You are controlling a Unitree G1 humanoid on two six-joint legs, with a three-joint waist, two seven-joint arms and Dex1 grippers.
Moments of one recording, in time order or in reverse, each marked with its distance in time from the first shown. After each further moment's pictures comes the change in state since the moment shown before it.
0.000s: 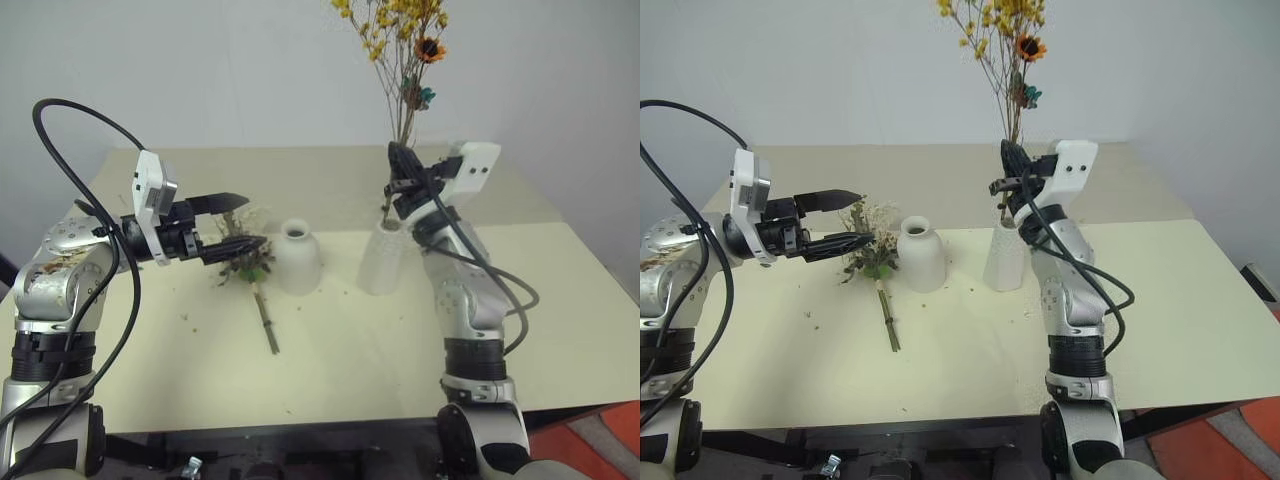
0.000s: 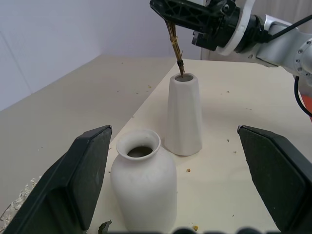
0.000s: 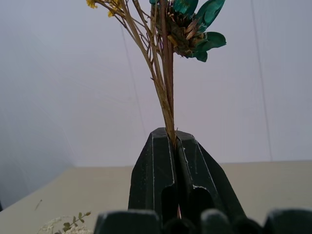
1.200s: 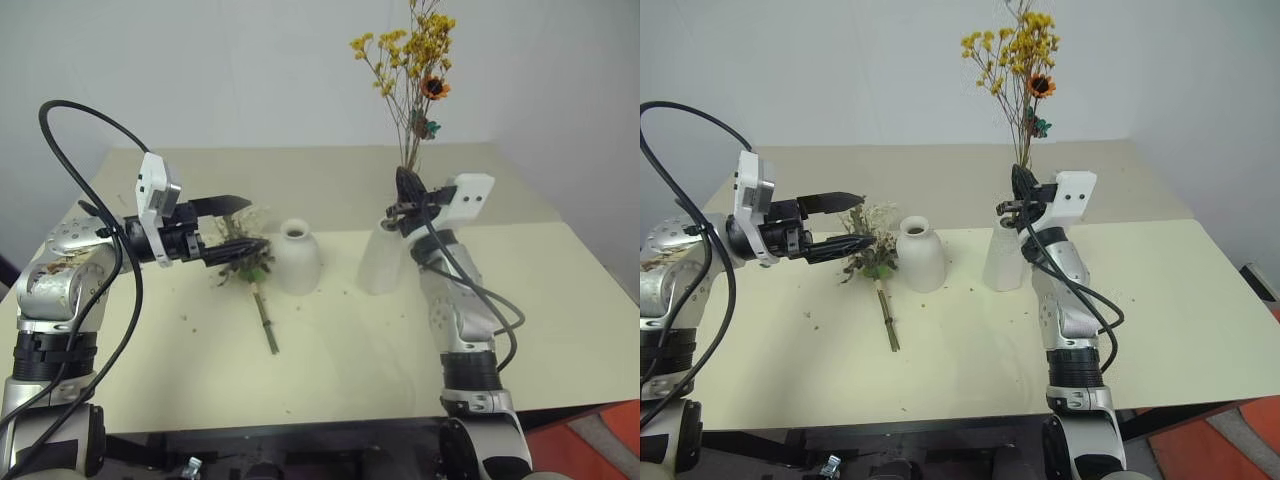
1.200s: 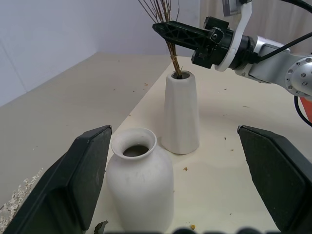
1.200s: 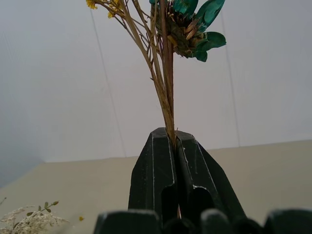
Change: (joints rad) left arm 0.000 0.000 -0.013 0.000 0.003 0.000 -0.008; right arm 0.060 0.000 0.007 0.122 -0.037 -0.175 -0.039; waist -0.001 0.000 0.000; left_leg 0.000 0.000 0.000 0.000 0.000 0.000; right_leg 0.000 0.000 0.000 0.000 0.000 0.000
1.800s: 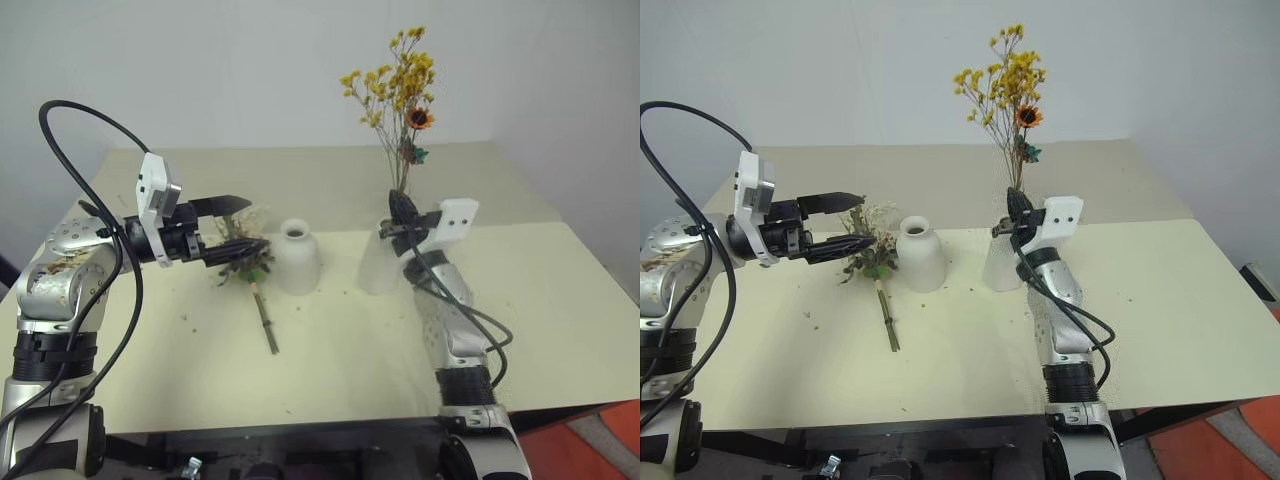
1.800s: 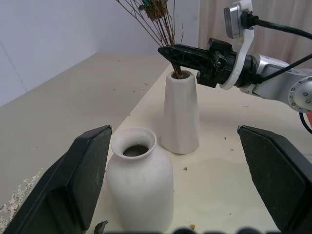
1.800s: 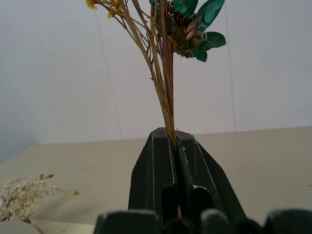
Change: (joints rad) left arm 0.000 0.000 0.000 0.000 0.000 0.000 0.001; right arm 0.092 0.015 0.054 0.019 -0.064 -0.076 0.009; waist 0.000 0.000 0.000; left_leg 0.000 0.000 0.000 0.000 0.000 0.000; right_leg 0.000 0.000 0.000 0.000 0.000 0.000
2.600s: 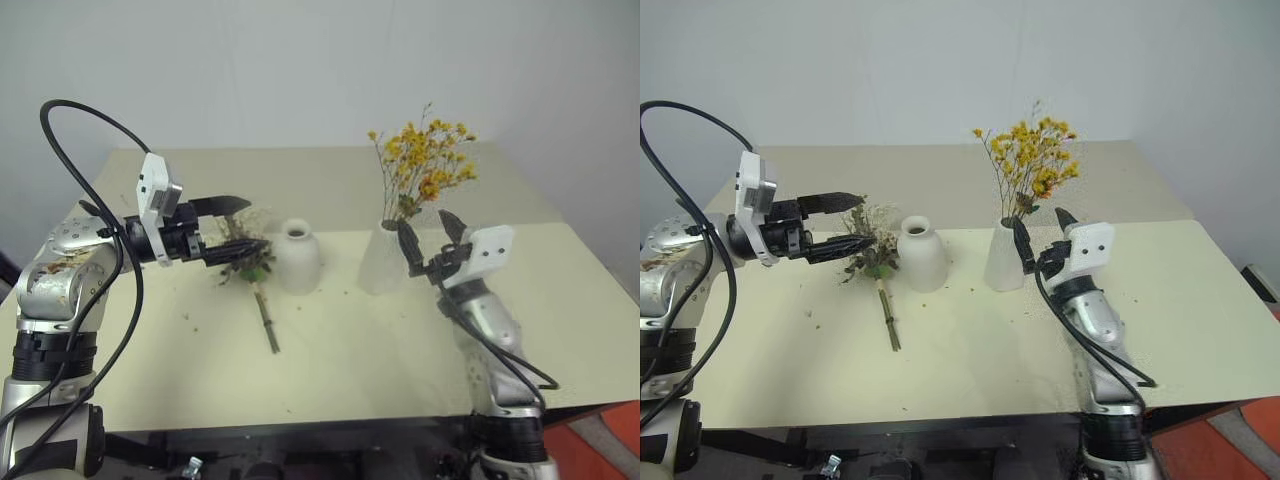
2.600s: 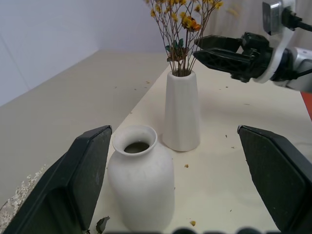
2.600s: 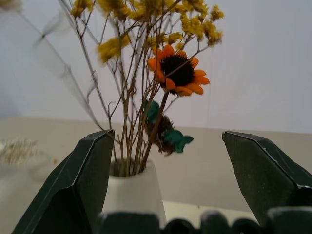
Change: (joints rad) left arm 0.001 0.006 -0.004 -0.003 0.009 0.003 0.028; right arm 0.259 -0.213 0.002 -0.416 0.023 0.223 0.065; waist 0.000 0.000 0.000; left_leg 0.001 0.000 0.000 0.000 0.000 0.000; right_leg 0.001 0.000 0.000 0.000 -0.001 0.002
